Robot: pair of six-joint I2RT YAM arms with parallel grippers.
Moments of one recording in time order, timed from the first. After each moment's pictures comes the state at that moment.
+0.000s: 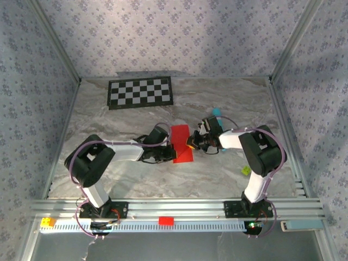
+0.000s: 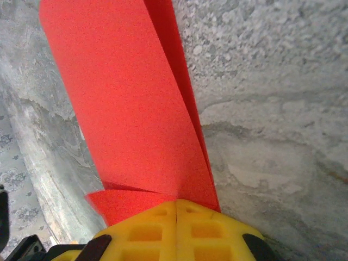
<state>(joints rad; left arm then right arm) -0.77 1.70 0.78 -0.02 0.35 -0.91 0.44 1.79 0.79 0.07 -0.54 0.87</state>
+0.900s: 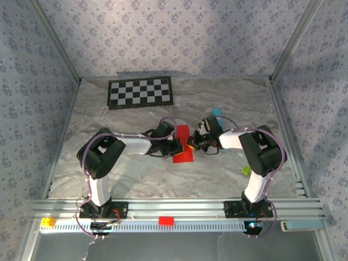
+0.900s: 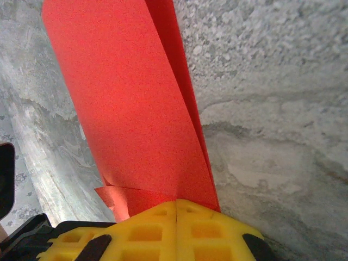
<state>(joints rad) -0.77 1.85 0.92 0.02 0.37 -1.01 0.44 1.79 0.79 0.08 -0.54 0.87</state>
